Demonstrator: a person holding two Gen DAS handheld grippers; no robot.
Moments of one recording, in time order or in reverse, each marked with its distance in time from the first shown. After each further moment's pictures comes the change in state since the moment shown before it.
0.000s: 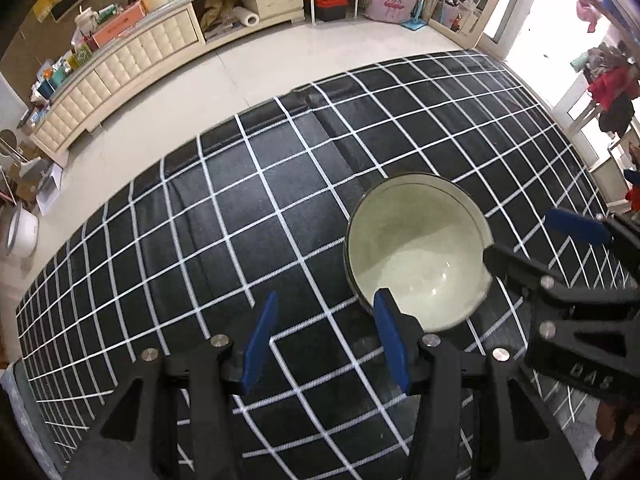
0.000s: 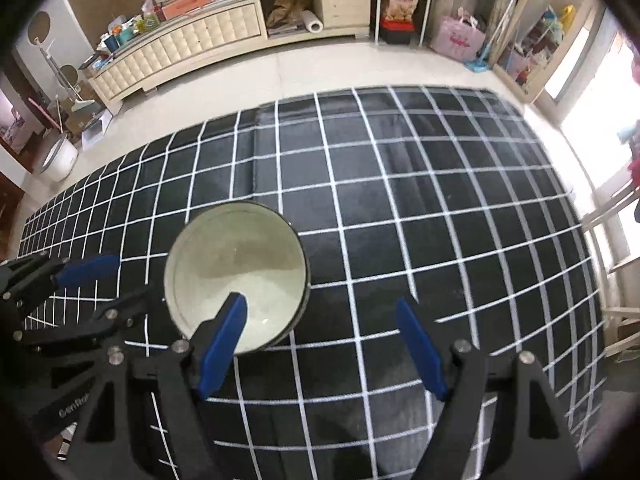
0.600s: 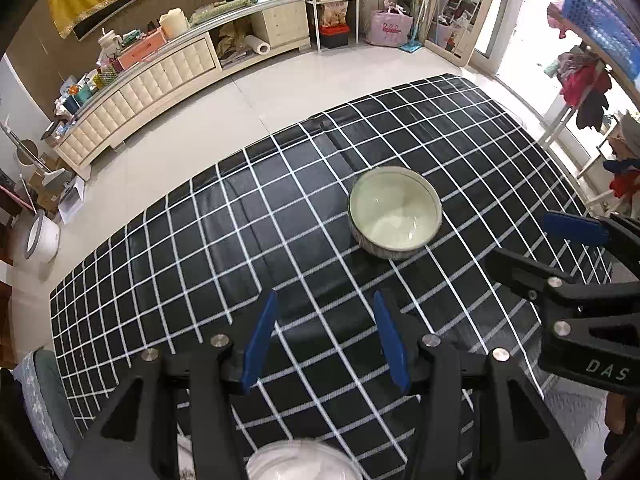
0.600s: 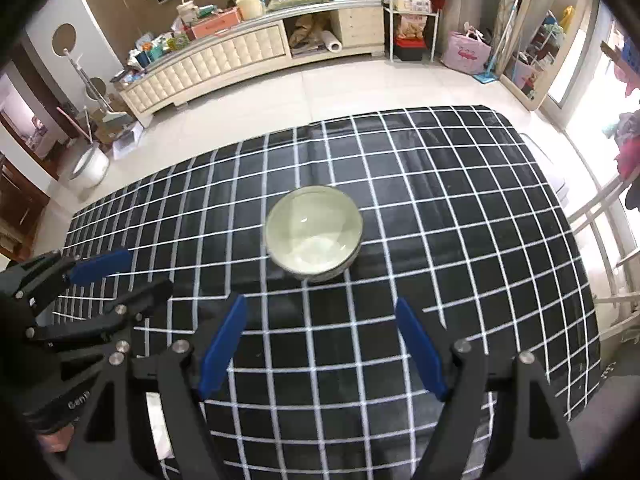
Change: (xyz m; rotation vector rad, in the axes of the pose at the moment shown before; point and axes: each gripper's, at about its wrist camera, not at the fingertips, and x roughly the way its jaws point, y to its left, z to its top) left arm -0.106 -0.002 -0.055 0.020 -0.089 0.043; right arm -0.087 0.020 -0.033 -0.017 -0.057 0.044
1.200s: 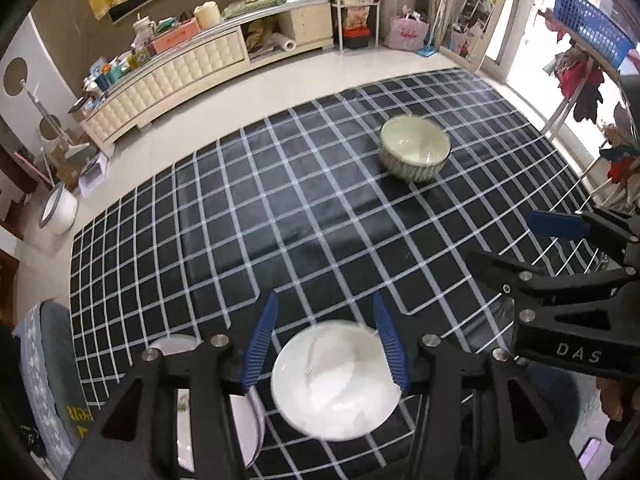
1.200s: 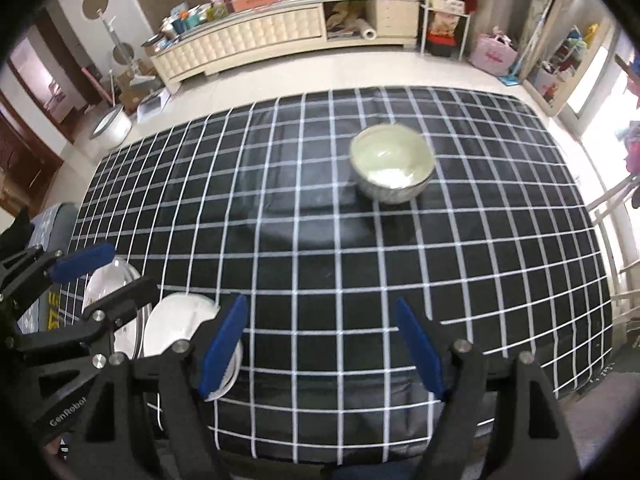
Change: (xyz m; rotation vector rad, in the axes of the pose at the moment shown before) left arm -0.066 0.032 -0.115 -0.050 -0.033 0.027; right arm -0.037 0.071 -0.073 -0.071 0.008 0.033
